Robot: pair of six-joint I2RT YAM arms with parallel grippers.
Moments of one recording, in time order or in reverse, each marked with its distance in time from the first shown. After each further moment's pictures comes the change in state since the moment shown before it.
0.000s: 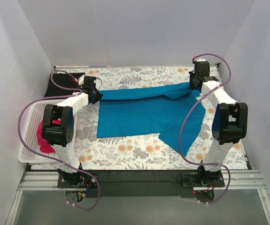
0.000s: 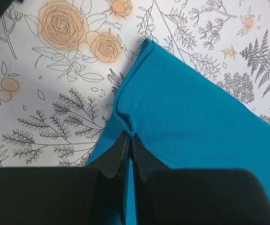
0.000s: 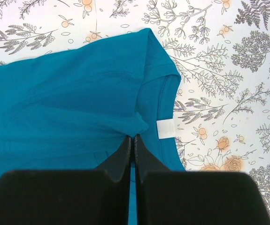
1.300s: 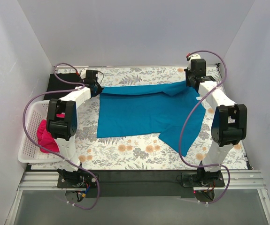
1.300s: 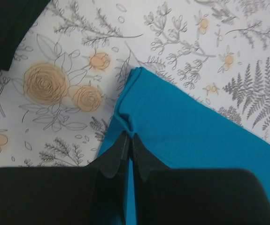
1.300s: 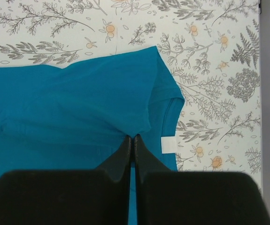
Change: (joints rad) left arm -0.002 0.133 0.182 0.012 -0.054 0.089; right arm 0.056 -0.024 0.007 0.078 0.019 -0.104
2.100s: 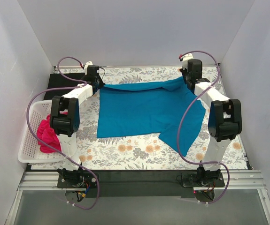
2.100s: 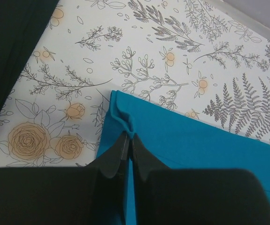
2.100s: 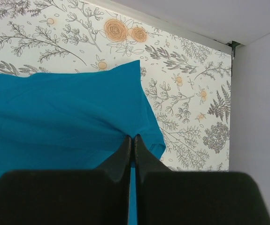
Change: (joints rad) left arm -0.008 0.080 0.084 0.114 0.004 0.165; right arm 0.013 0.098 -0.024 0.256 0.010 -0.251
